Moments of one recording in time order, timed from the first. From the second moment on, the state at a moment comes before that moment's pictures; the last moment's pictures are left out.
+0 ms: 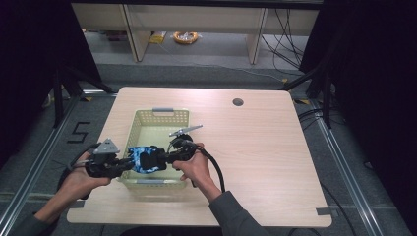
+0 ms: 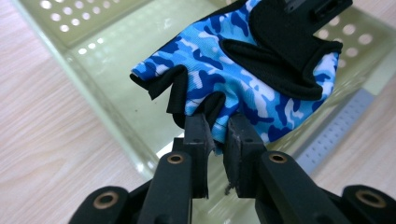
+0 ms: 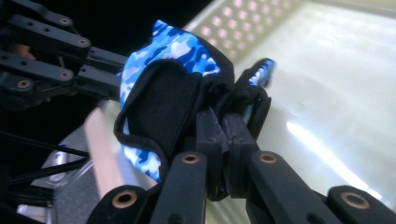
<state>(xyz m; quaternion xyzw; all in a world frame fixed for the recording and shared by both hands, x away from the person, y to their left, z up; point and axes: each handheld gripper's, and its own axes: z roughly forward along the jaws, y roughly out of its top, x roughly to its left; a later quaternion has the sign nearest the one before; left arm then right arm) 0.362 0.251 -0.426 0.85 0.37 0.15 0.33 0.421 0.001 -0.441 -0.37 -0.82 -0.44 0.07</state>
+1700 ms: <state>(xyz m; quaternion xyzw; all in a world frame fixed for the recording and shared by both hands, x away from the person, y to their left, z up) 0.361 0.219 -0.415 0.85 0.37 0.14 0.34 0.428 -0.019 -0.421 -0.38 -0.85 -0.36 -0.02</state>
